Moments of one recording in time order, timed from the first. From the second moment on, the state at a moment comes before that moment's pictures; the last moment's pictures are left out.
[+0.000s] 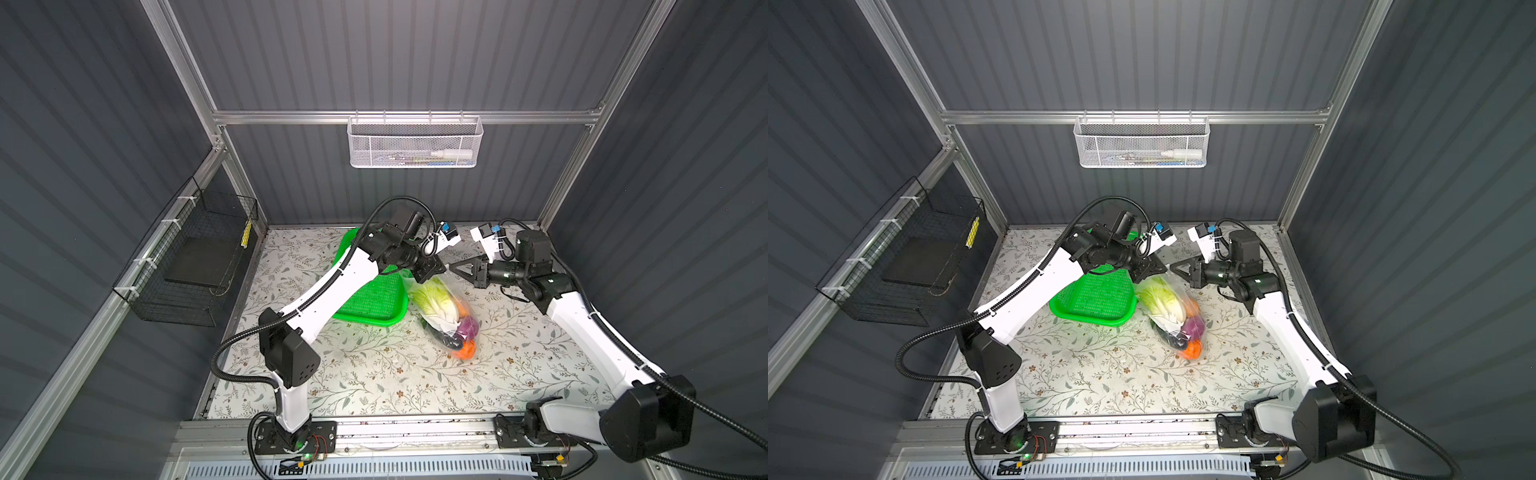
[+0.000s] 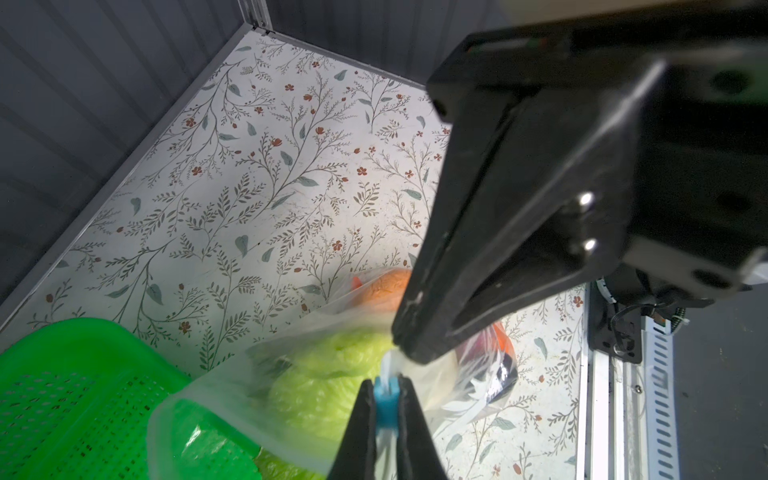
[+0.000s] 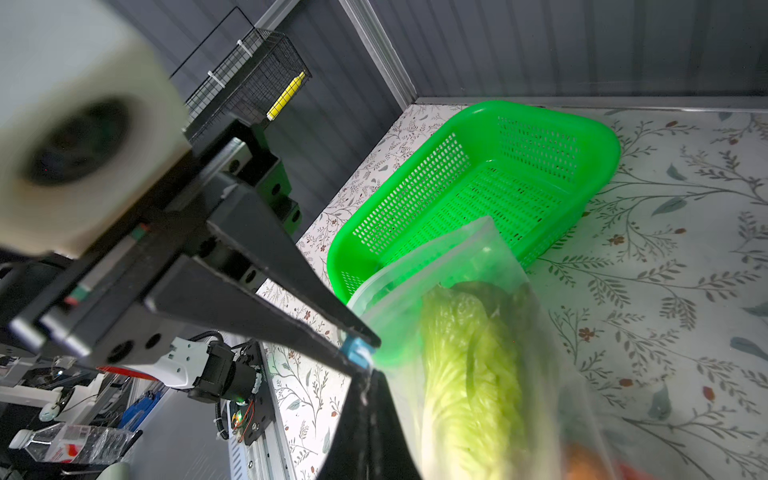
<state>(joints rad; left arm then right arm) -0.74 1.86 1.99 -0.93 0.44 0.32 0.22 1.25 1.09 -0.31 -0.87 0.23</state>
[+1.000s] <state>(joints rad) -0.76 1.86 2.00 -0.92 0.47 0.29 0.32 1.30 1.10 -0.45 -0.78 -0.12</state>
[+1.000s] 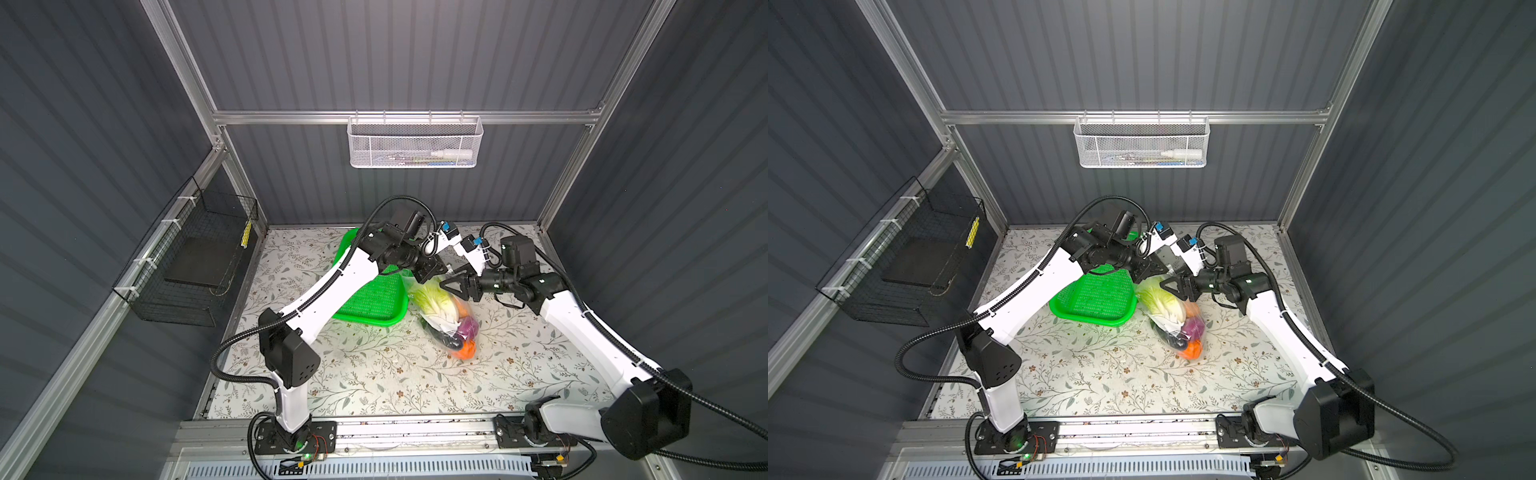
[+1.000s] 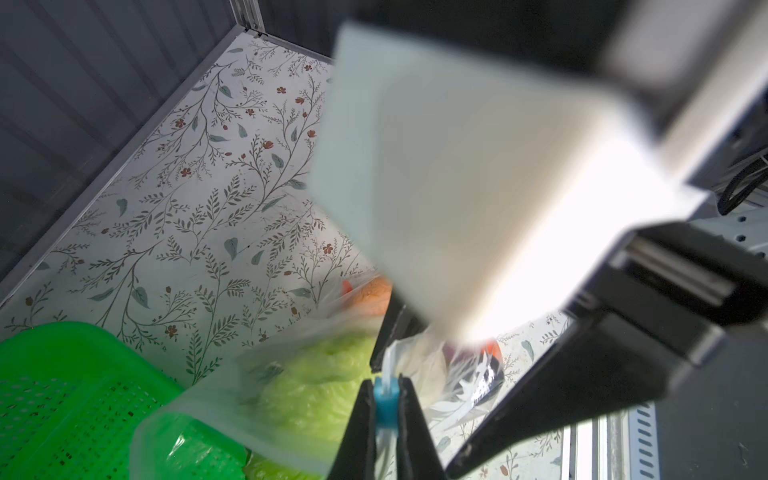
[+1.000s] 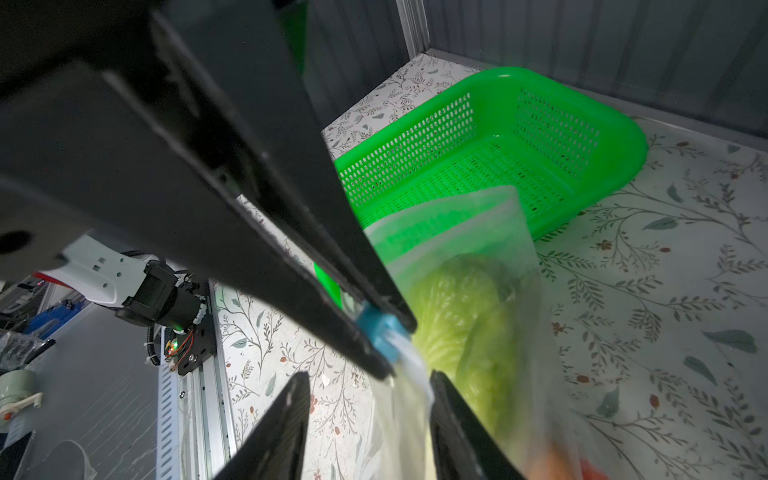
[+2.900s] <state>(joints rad) -0.80 1.80 2.02 -0.96 0.49 0.31 0.30 1.21 1.12 -0.58 -0.88 -0.33</state>
